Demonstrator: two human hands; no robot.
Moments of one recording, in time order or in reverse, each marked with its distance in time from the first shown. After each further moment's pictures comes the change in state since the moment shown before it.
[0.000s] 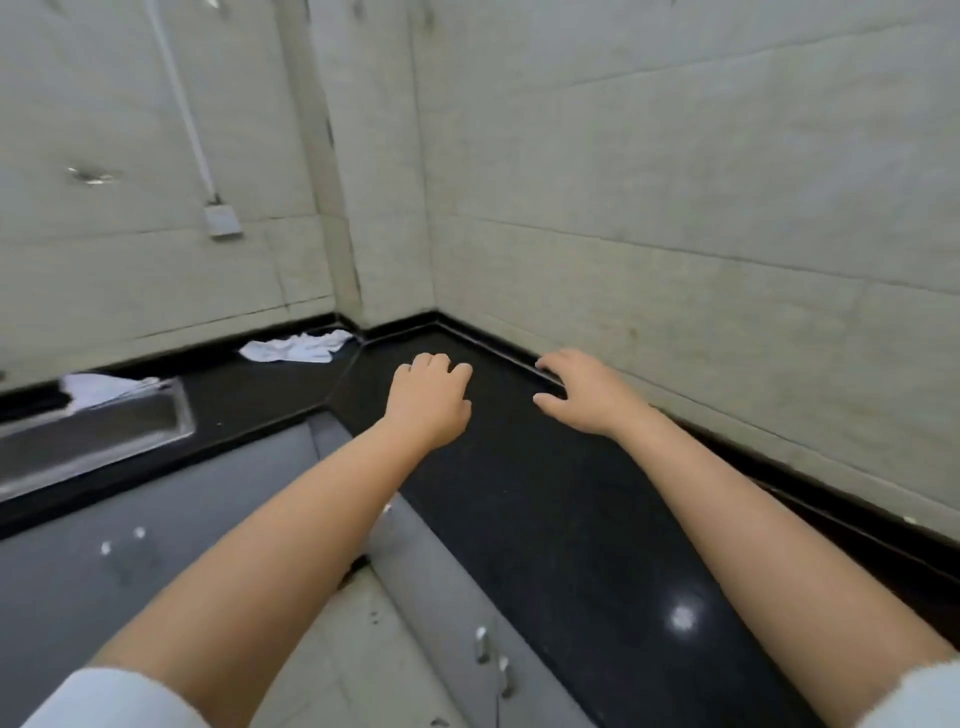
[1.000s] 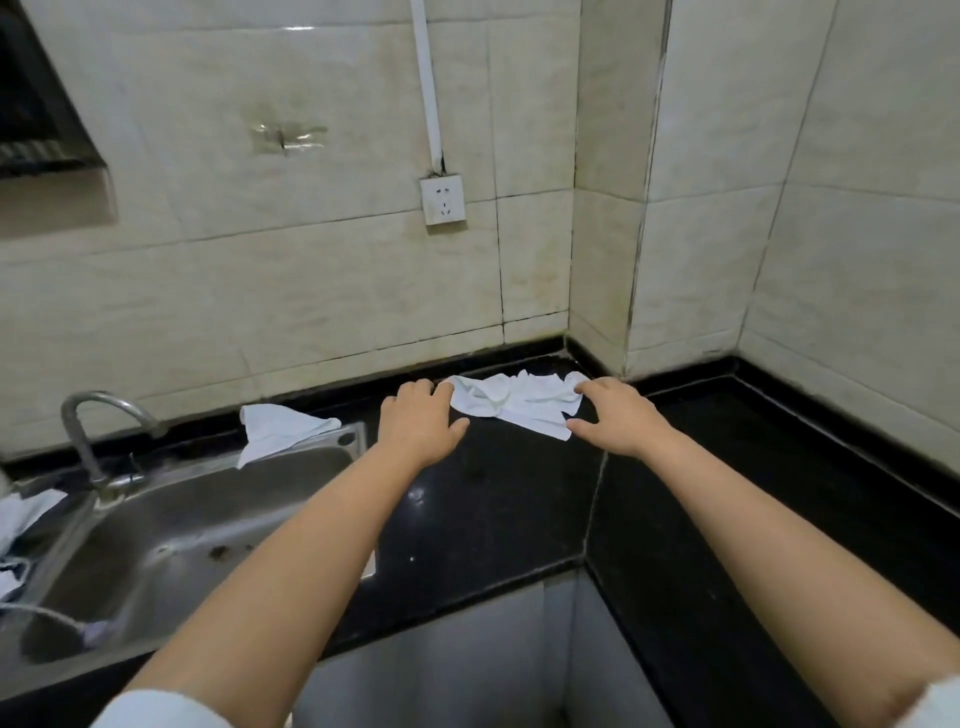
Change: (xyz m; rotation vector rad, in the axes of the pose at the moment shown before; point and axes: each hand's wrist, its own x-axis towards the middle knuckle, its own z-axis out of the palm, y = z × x) left_hand 0.317 -0.583 0.219 -0.013 -0.195 -0.514; right_hand 0.638 -0.253 0.300 0.036 -0.237 -0.192
